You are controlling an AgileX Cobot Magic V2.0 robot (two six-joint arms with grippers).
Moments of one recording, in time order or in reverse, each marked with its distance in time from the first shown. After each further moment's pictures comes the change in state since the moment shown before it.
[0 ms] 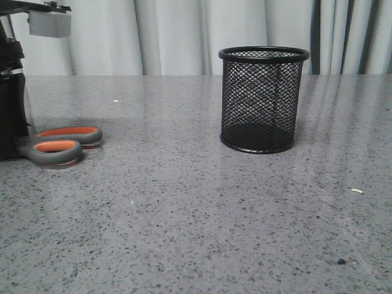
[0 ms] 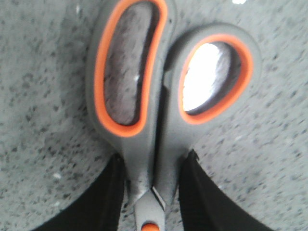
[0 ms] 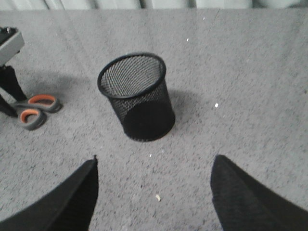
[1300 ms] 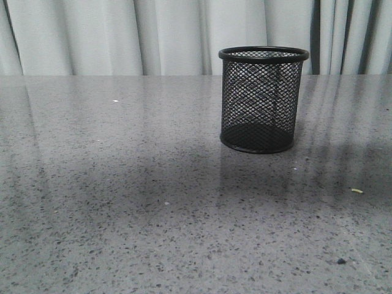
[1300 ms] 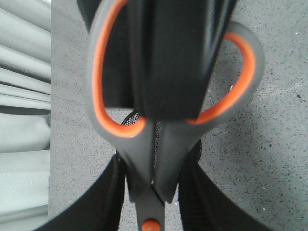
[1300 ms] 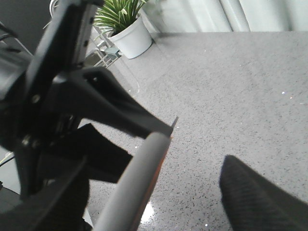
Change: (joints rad) left arm -0.581 -0.343 -0.228 -0.047 -0.237 0.000; right arm 0.159 0.544 -0.287 0.888 0.037 -0.642
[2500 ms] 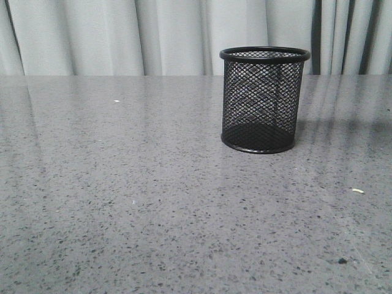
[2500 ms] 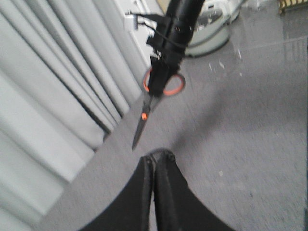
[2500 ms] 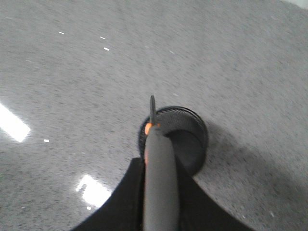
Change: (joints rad) left arm -0.001 -0.653 0.112 0.058 0.046 -0.663; right arm -0.121 0.273 -0.686 -0.917 0.480 0.619
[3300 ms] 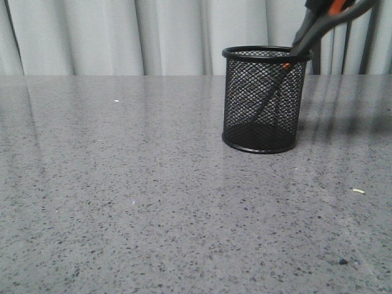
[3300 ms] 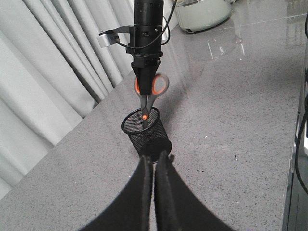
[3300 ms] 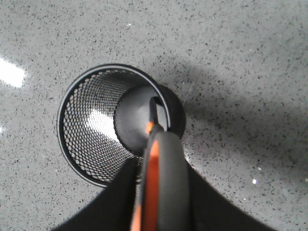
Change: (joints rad) left arm 0.000 -0.293 0.416 0.017 -0.131 -0.040; right arm 0.000 0.267 0.067 -0.047 -0.003 0.051
